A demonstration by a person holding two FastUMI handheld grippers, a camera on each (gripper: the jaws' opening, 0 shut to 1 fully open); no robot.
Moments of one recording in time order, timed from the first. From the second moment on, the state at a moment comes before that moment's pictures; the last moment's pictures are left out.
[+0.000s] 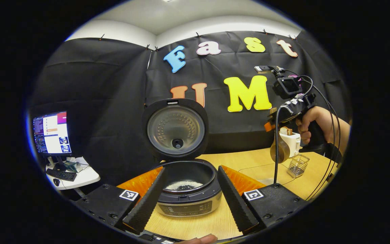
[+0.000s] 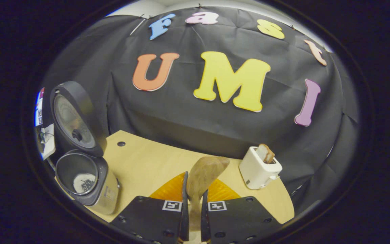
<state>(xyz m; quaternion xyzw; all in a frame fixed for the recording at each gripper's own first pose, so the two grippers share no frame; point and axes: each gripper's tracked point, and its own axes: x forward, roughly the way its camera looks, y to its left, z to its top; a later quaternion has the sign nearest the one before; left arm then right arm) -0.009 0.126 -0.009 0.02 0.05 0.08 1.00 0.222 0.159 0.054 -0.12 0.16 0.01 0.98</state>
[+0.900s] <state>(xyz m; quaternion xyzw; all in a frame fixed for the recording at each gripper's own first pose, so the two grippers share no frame) -0.007 0.140 -0.015 0.04 0.06 0.10 0.99 0.254 -0.019 0.025 -0.04 0.14 -0.12 0.98</state>
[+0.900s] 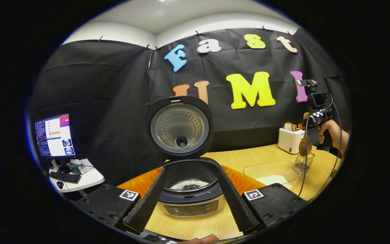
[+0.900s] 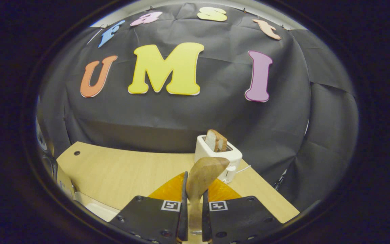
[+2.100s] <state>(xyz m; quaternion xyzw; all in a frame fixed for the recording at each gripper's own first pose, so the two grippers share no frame) -0.014 0.134 0.017 0.04 0.02 0.14 0.99 0.179 -0.051 0.025 0.01 0.10 -0.07 0.99</state>
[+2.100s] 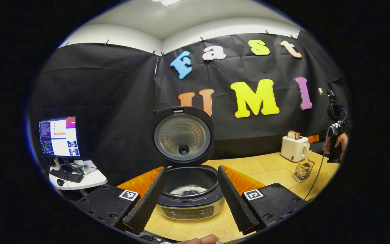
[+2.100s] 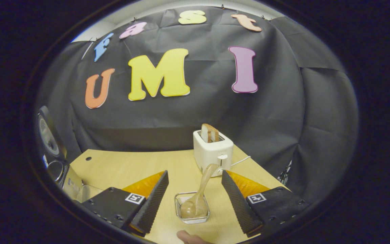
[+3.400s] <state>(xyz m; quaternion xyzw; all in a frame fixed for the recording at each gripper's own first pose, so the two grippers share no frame) 0.143 0.225 0.214 -0.01 -0.11 0.15 0.98 -0.013 -0.017 -0.010 -0.07 0.02 0.05 1.00</state>
